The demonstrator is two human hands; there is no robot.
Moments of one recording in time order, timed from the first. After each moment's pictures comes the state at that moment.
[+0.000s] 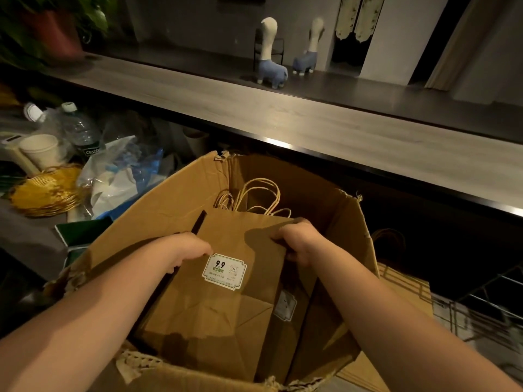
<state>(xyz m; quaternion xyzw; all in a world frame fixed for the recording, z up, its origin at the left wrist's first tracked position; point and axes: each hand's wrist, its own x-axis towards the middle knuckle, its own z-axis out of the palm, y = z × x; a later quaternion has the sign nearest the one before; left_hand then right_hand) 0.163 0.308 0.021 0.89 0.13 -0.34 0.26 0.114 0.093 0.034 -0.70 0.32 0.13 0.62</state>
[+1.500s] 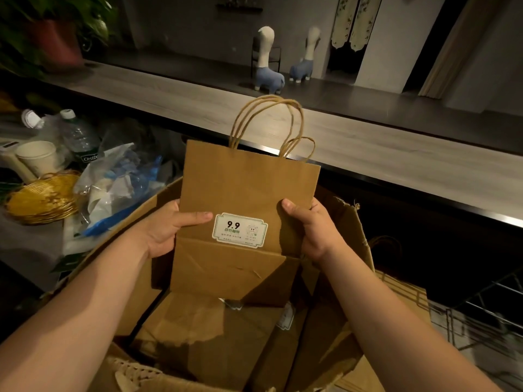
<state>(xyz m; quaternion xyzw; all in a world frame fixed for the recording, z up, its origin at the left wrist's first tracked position) 0.167 0.334 0.075 0.66 -0.08 -0.30 0.69 0.105 0.075 0.068 -0.53 0.07 0.00 0.85</state>
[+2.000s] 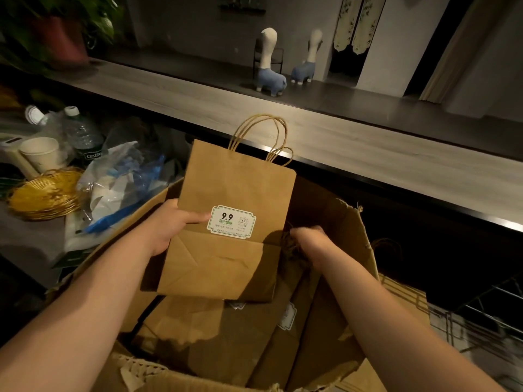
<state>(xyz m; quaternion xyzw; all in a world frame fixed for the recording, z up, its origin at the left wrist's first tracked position) 0.169 0.335 0.072 0.74 0.00 -0.20 0.64 0.117 0.068 0.028 -0.75 0.33 0.07 0.57</state>
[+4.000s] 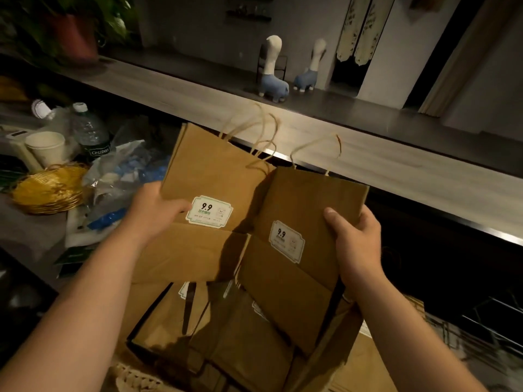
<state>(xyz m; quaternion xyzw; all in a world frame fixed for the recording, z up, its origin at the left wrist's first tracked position) 0.151 0.351 0.103 0.83 -0.02 0.03 0.55 0.049 0.080 0.107 -0.70 0.15 -0.22 0.66</state>
